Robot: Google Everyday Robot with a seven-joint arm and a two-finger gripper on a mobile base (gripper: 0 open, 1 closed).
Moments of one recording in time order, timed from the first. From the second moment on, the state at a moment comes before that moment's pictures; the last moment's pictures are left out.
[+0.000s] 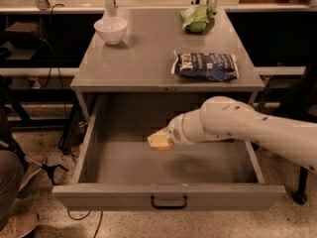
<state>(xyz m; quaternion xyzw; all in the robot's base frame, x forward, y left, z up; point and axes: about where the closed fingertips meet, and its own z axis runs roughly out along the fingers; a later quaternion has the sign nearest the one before) 0.548 -0.009 0.698 -0.30 0.88 0.22 0.30</state>
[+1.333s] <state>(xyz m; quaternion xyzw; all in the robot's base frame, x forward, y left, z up) 0.584 0.022 0.633 -0.30 0.88 0.20 0.30</state>
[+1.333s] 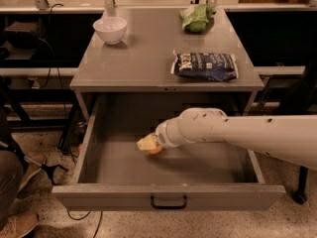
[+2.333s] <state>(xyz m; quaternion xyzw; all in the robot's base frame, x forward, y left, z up) 0.587 -0.048 0.673 -0.25 0.88 0.21 0.34</state>
